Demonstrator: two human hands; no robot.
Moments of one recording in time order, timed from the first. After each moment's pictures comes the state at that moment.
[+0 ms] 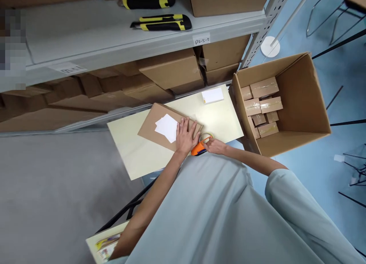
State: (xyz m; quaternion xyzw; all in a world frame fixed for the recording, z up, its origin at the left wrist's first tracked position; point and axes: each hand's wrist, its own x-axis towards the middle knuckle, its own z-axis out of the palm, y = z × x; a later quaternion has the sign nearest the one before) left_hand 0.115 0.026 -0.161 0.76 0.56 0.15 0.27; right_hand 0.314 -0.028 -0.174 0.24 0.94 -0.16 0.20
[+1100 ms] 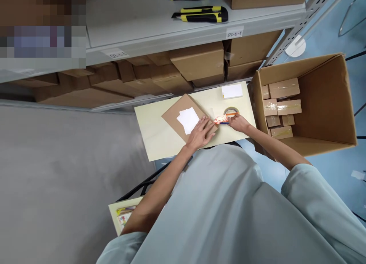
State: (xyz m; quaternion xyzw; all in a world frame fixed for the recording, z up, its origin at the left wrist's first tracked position) left_hand 0.080 0.013 -0.145 0.80 0.50 0.11 0.31; right_hand 0.365 0.057 -0.169 0.37 0.89 -0.13 0.23
